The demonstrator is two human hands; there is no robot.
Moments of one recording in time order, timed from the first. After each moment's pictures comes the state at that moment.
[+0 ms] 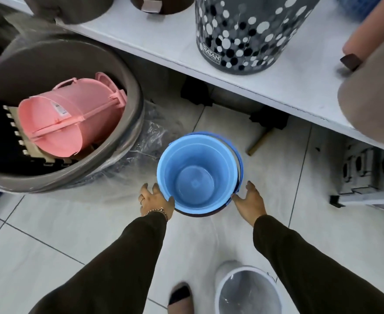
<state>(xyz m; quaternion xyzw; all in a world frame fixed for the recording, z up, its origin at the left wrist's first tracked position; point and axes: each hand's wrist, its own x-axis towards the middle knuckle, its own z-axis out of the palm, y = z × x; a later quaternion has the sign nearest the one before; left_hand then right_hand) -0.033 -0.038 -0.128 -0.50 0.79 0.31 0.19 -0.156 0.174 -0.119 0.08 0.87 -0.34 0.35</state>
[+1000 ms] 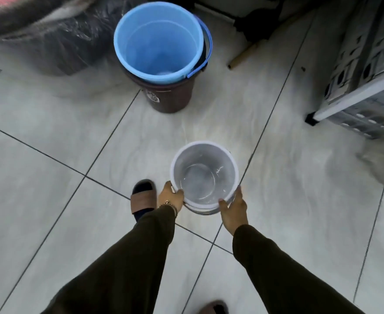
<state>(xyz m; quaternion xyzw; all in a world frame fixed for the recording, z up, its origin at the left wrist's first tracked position) 0.179 0.290 -0.235 -0.58 0.57 0.56 0.15 0.116 0.456 -0.217 0.14 0.84 -0.36 0.39</state>
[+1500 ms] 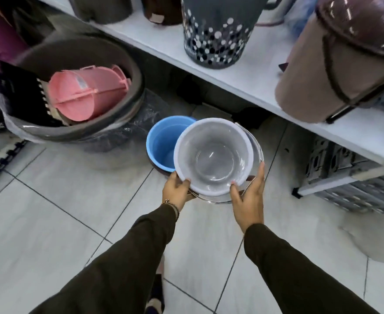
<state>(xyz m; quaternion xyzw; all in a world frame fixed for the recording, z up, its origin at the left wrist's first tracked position) 0.027 0.149 -0.017 -0.46 0.47 0.75 -0.07 -0.050 0.320 0.004 -0.08 0.87 -0.47 0.12</state>
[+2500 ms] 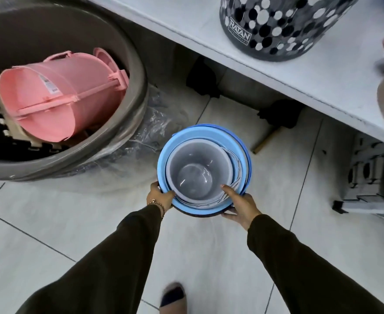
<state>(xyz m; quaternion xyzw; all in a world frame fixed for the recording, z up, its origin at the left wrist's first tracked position) -0.044 -0.055 -0.182 -0.59 0.51 0.62 0.10 -0.152 0.144 -0.162 0.28 0.69 -0.49 0.46</state>
